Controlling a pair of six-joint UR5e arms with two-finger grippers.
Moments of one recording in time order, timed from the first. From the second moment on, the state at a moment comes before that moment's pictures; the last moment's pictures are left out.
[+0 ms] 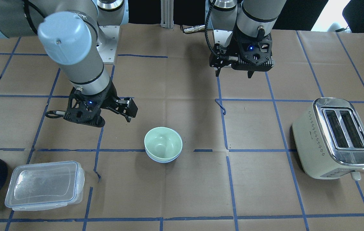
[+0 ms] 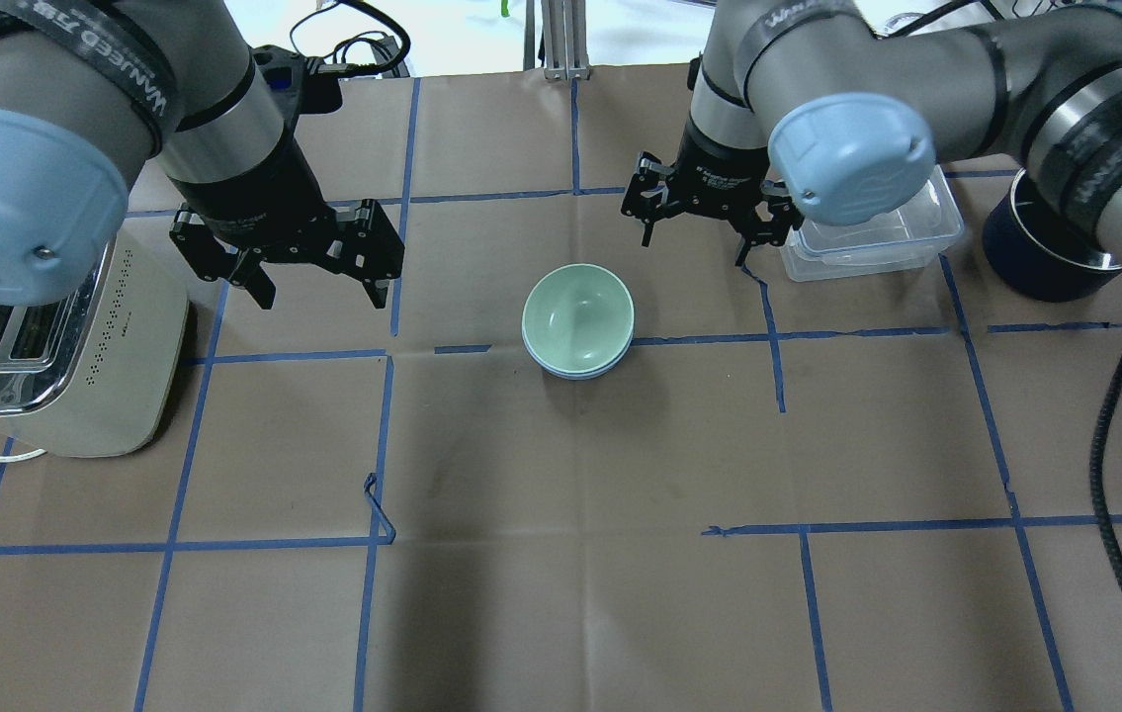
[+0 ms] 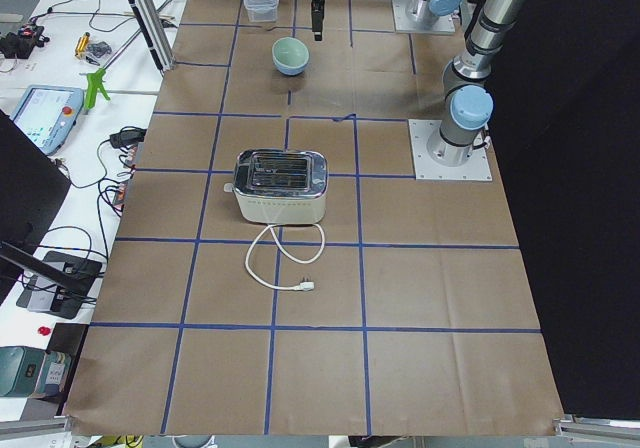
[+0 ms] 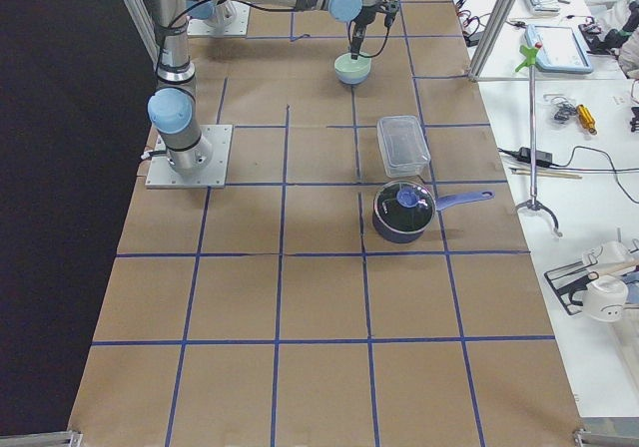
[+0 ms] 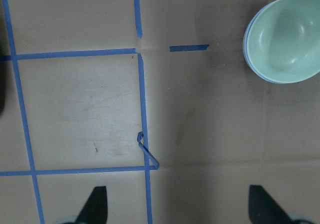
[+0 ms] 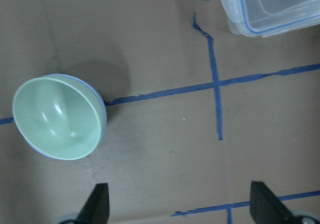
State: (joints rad) left arm -1.68 -1.55 -1.61 -1.61 1.57 -0.07; right arm 1.66 -1.39 1.48 -1.59 -1.54 0.24
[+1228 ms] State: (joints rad) left arm -1.68 -1.55 -1.61 -1.61 1.57 -0.07; right arm 1.59 -1.52 1.49 -1.44 -1.58 0.10
